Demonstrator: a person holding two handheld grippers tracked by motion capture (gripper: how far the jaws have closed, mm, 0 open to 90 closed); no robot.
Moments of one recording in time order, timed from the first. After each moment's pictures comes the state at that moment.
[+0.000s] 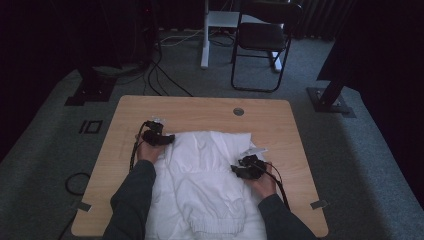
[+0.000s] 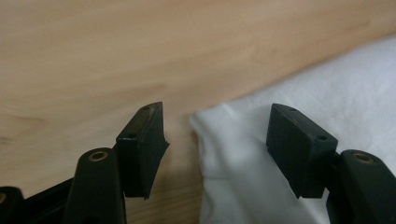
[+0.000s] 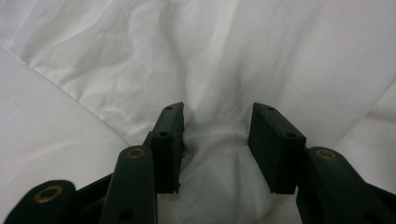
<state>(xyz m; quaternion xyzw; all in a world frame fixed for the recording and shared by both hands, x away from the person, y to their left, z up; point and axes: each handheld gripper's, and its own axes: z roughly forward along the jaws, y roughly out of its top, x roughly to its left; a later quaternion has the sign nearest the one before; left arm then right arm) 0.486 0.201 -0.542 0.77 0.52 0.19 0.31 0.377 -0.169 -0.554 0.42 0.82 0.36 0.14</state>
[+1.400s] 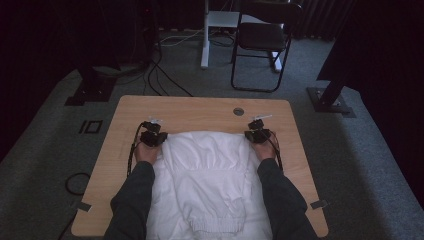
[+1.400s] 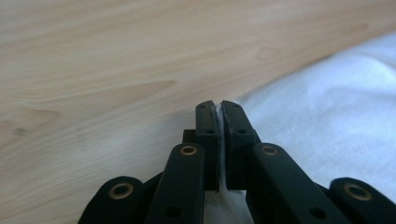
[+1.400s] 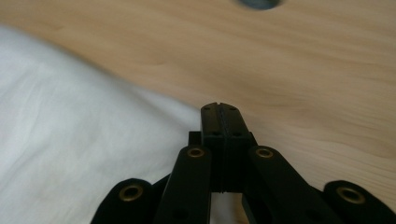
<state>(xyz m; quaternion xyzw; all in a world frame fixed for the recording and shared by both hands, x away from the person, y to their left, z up) 0.477 0.214 -0.533 0.75 0.53 0.21 0.33 0.498 -0.197 -0.531 0.52 0.77 0.32 0.19</state>
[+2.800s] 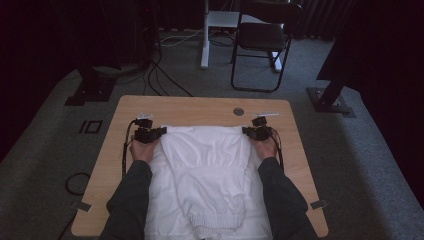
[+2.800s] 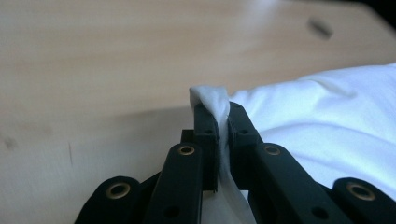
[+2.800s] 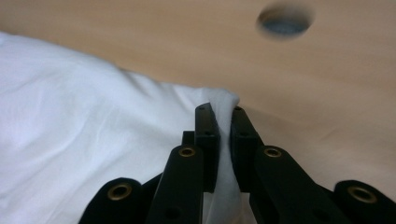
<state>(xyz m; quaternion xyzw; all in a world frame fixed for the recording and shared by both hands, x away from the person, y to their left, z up) 0.472 0.228 -0.506 0.71 0.54 0.15 0.44 0.496 -0.203 -0.515 0.51 0.75 0.40 0.15</state>
